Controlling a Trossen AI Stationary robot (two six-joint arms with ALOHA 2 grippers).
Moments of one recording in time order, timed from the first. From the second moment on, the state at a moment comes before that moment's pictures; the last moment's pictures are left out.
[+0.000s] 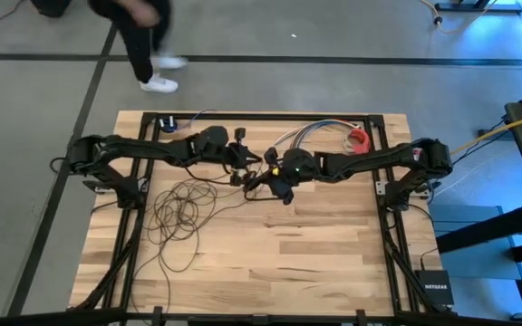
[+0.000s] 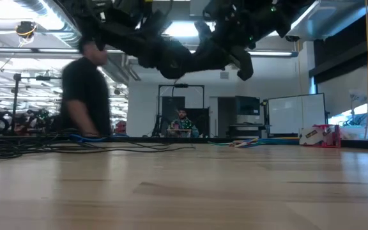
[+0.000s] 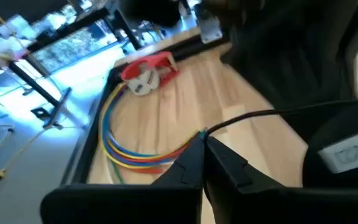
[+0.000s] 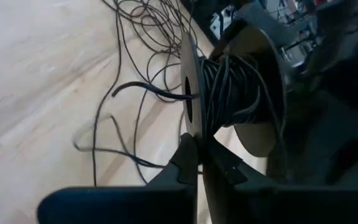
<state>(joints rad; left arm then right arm) 0.30 1.51 0.86 0.29 0.15 0.49 -0.06 1.60 0.99 0.12 -0.04 -0.92</state>
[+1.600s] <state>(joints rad) 0.21 1.44 0.85 -0.06 -0.08 0.32 -0.15 1.48 1.01 -0.13 0.35 -0.69</state>
